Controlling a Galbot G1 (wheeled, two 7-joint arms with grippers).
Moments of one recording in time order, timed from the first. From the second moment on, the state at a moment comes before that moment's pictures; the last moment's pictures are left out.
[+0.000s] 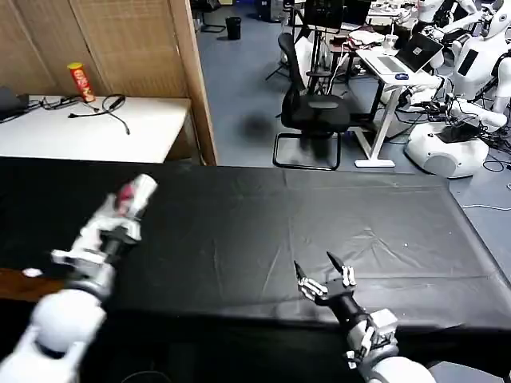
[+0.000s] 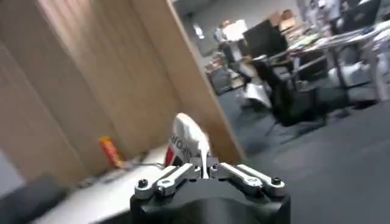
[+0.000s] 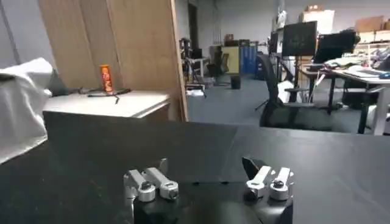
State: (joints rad) left arm 1.30 -0.98 -0.48 -2.03 -0.26 0.36 -0.10; right arm -1.58 1.22 0.40 2.28 0.30 -0.32 0.03
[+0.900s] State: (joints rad) left arm 1.14 -1.28 -0.14 -1.96 -0.35 0.29 -0.03; right arm -1.40 1.18 0.29 2.11 0.56 -0.46 0.03
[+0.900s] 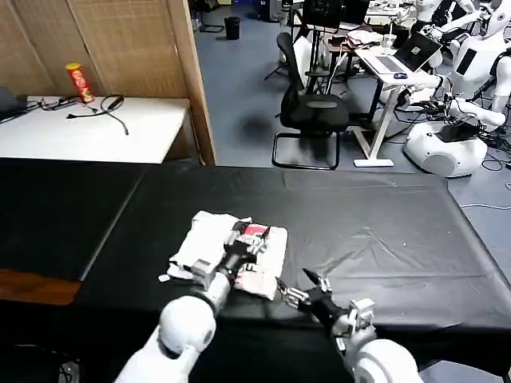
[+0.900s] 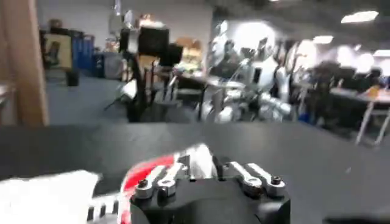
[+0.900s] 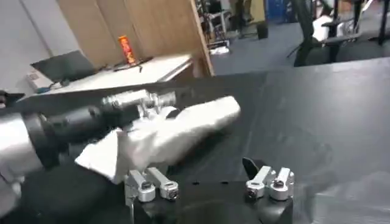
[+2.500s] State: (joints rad) left arm 1.32 -1.21 -0.37 -1.98 -0.29 0.18 -0.03; right arm -1.21 1.26 0.21 1.93 0.50 -0.49 0.08
